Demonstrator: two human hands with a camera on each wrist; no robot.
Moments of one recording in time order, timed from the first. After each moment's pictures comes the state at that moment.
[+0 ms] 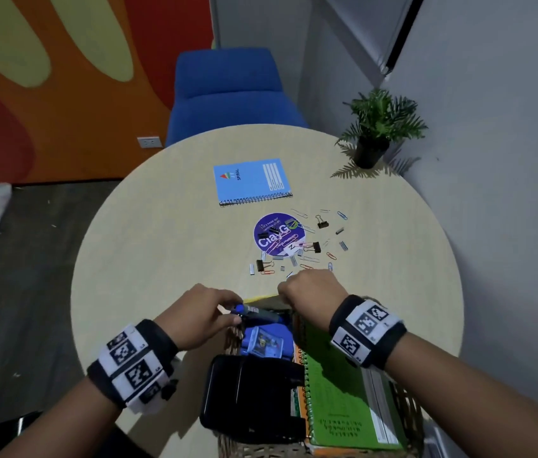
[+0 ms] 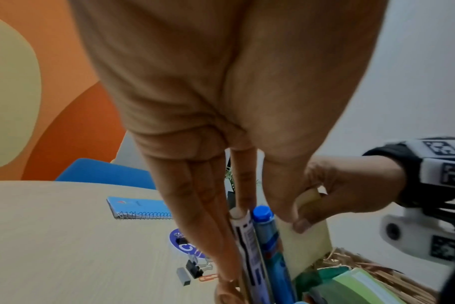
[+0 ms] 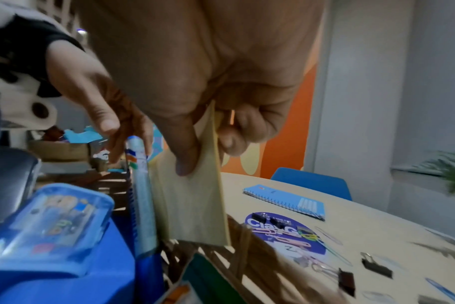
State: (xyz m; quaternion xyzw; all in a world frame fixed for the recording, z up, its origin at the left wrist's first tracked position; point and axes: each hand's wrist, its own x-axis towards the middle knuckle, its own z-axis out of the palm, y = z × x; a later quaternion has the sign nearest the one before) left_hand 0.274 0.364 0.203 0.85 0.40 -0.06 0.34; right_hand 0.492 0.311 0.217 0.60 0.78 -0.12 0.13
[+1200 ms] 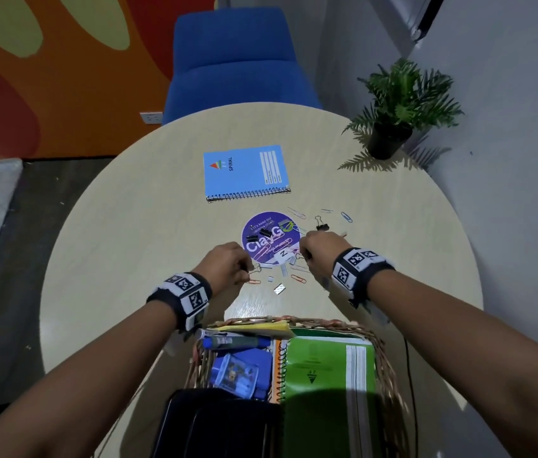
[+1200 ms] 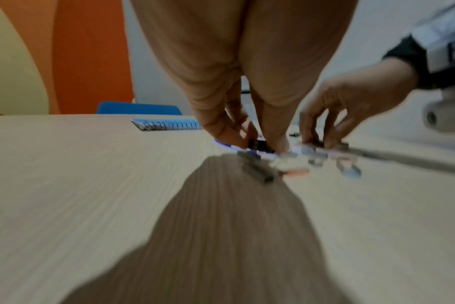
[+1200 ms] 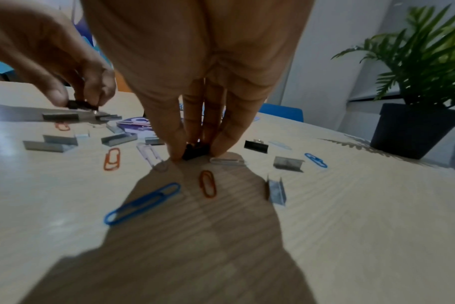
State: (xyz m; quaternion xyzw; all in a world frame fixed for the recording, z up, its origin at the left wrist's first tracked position) left_hand 0.374 0.463 0.116 0.84 0.45 -0.01 0.30; right_hand 0.613 0.433 0.107 0.65 0.72 -0.19 0.12
